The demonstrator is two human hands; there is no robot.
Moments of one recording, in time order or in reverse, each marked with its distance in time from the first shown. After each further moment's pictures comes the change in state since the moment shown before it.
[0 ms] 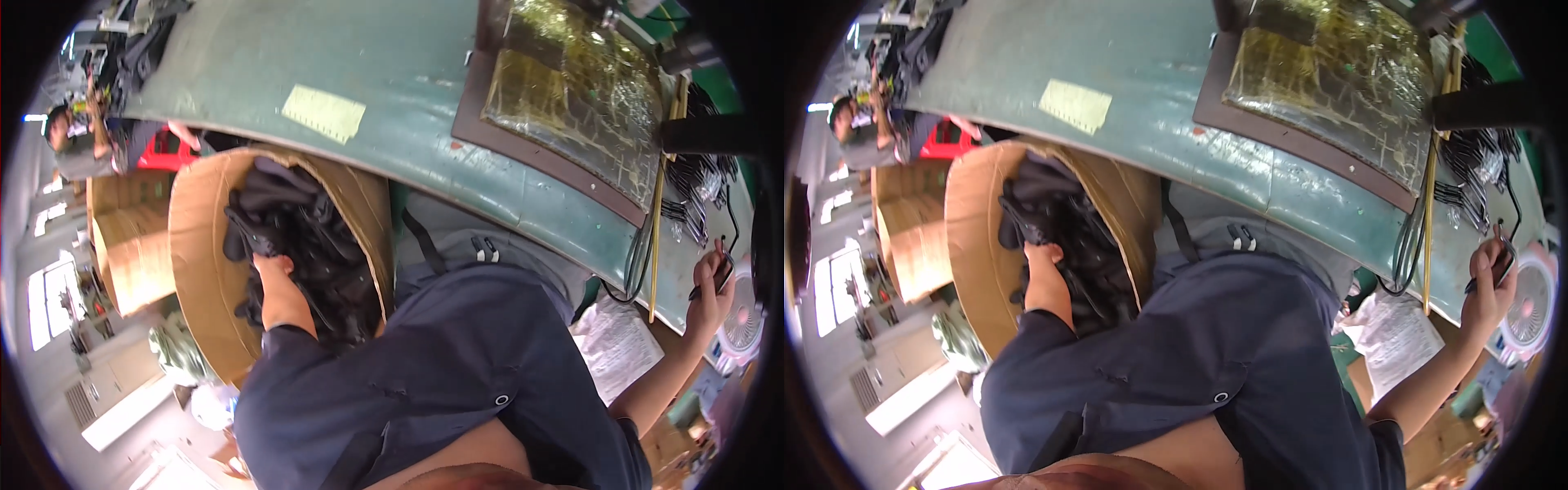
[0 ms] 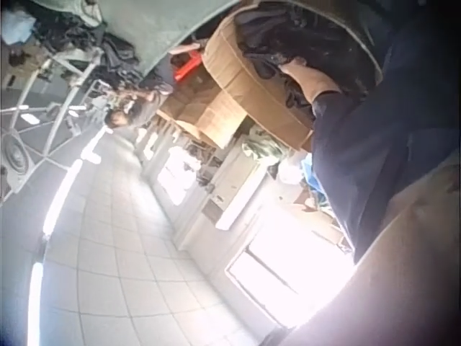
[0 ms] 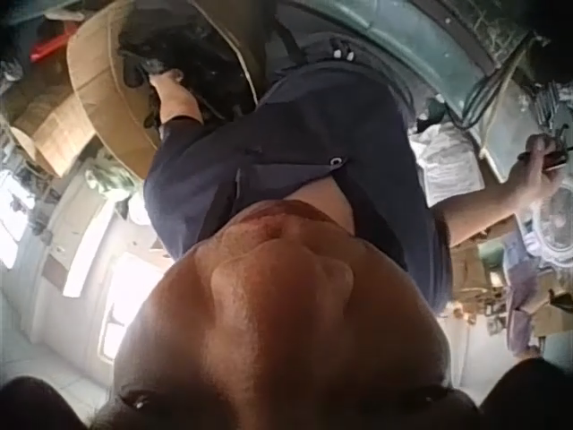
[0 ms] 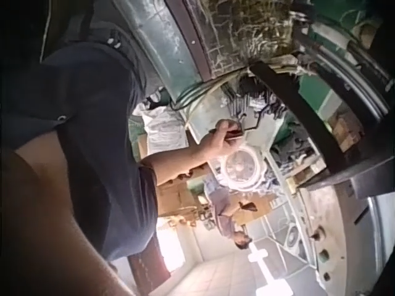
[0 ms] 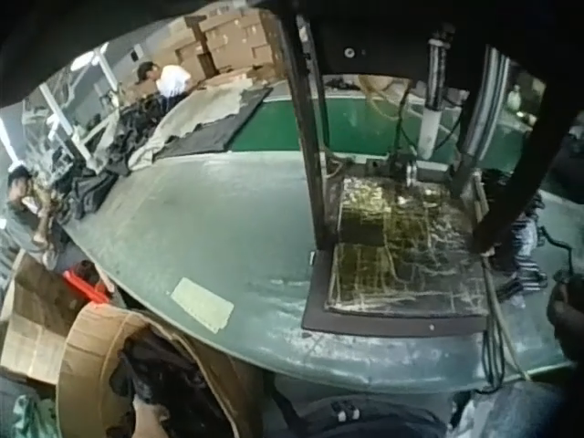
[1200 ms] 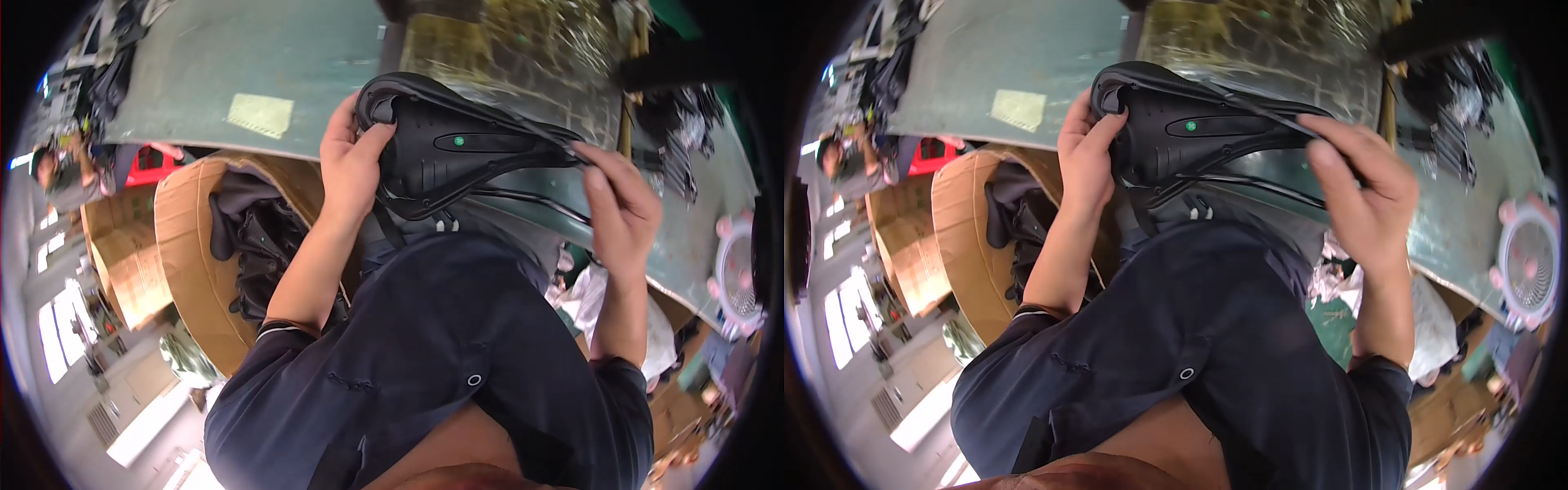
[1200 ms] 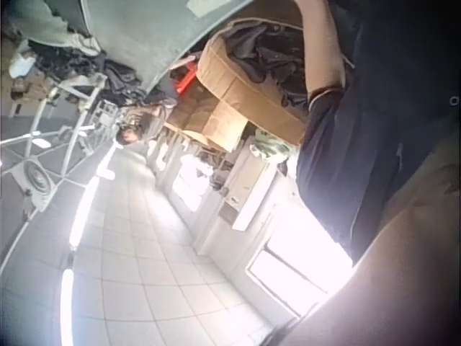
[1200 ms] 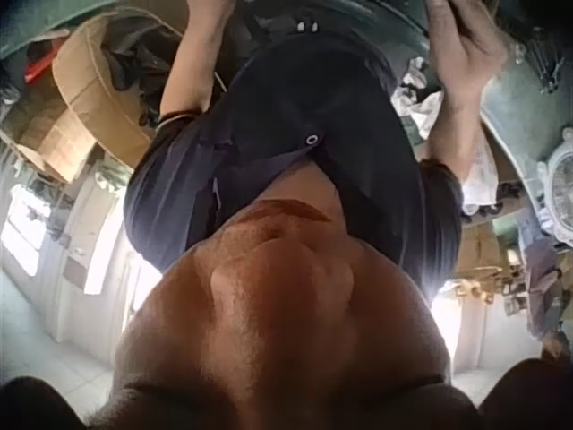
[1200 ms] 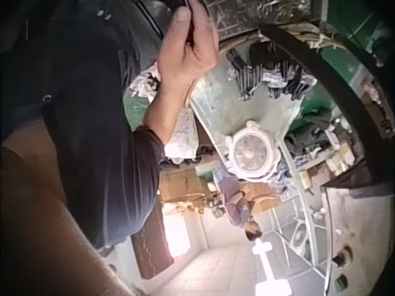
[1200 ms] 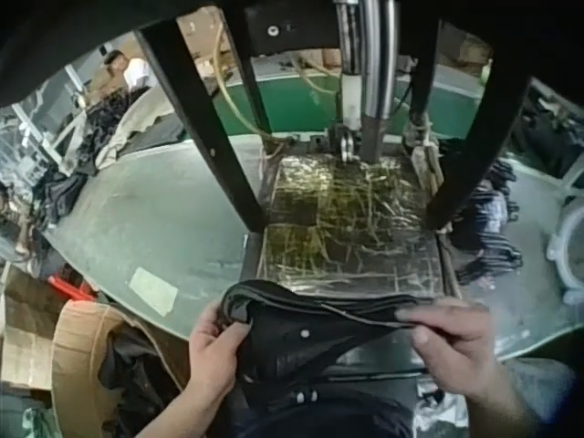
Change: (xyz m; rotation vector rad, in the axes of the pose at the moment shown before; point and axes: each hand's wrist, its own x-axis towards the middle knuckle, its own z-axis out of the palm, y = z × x) left_hand -0.468 -0.286 -0.068 0.504 -1.787 0.762; right_hand -0.009 -0.052 0.187 -0.053 -0.279 -0.239
